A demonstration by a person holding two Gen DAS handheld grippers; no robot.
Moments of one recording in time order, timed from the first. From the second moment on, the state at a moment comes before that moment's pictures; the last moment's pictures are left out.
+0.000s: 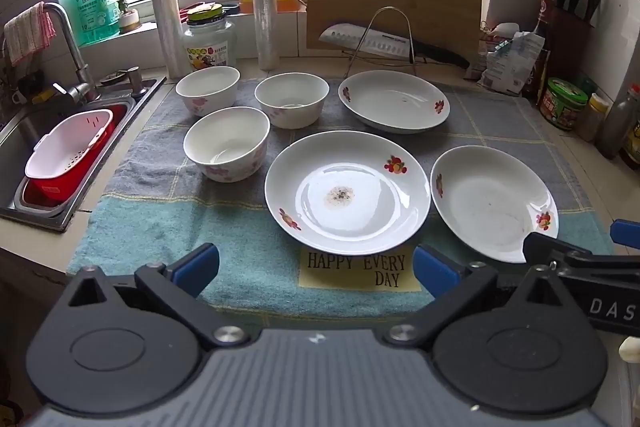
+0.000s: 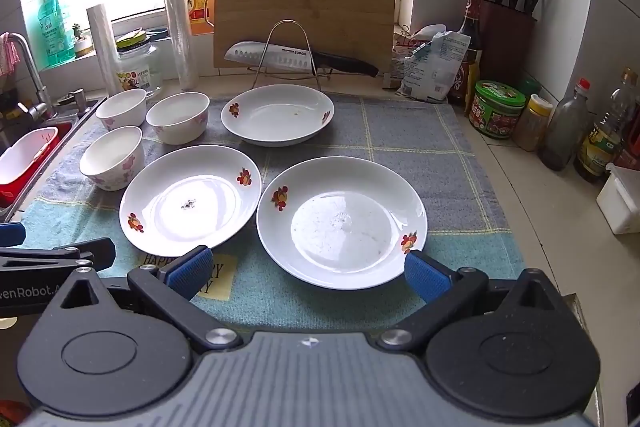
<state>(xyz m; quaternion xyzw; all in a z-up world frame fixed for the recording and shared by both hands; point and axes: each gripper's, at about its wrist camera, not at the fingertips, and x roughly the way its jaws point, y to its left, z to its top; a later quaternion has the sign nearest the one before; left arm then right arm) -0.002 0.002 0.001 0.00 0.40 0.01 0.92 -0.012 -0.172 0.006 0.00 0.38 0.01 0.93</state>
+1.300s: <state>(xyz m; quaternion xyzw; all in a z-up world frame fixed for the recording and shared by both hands) -0.001 0.001 0.004 0.00 0.40 0.02 0.92 -0.011 -0.173 0.011 0.00 0.37 0.01 0.93</state>
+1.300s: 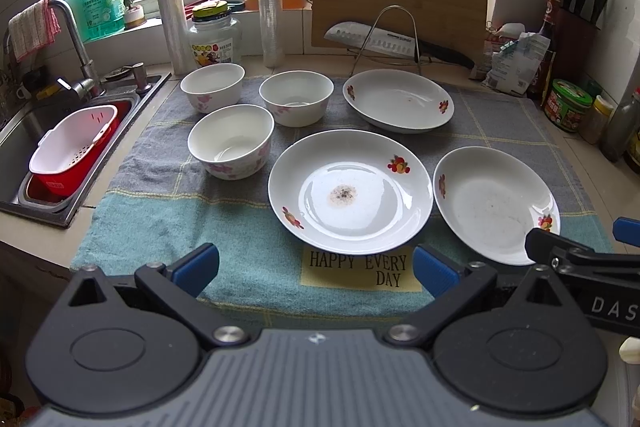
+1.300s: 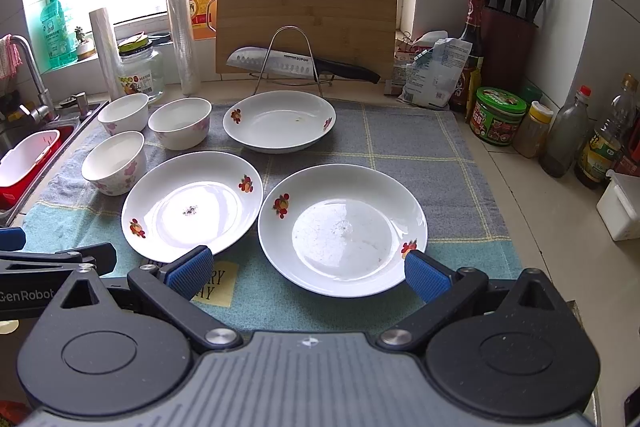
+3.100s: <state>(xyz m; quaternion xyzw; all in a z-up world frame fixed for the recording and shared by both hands) 0.024 0.016 -0.020 0.01 0.37 -0.04 0.93 -0.002 -0.189 -0.037 -0.05 0.35 0.04 0.93</state>
